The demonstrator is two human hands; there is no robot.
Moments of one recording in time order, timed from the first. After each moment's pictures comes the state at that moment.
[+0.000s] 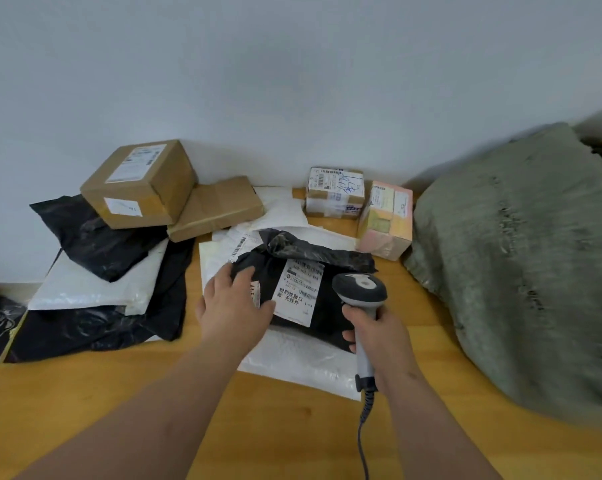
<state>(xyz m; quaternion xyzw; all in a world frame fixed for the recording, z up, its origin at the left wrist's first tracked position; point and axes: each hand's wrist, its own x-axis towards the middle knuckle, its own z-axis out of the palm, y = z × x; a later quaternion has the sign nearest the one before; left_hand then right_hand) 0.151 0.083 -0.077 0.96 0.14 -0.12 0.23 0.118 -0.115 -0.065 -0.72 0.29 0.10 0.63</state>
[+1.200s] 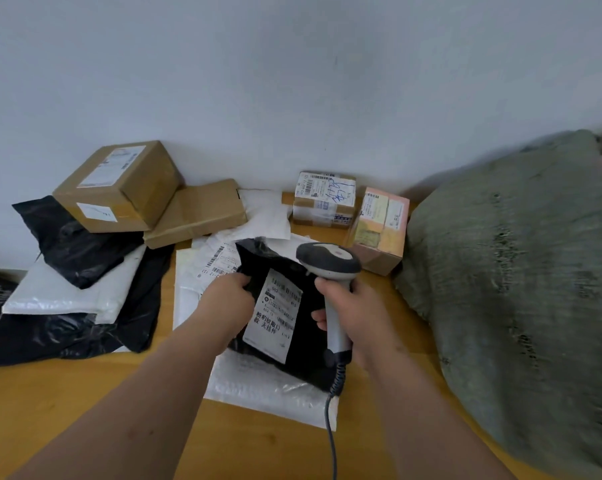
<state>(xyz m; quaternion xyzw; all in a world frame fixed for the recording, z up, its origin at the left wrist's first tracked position) 0.203 0.037 -0.055 0.87 0.23 -0.19 0.39 0.194 -0.148 -0.051 -0.67 0.20 0.19 0.69</state>
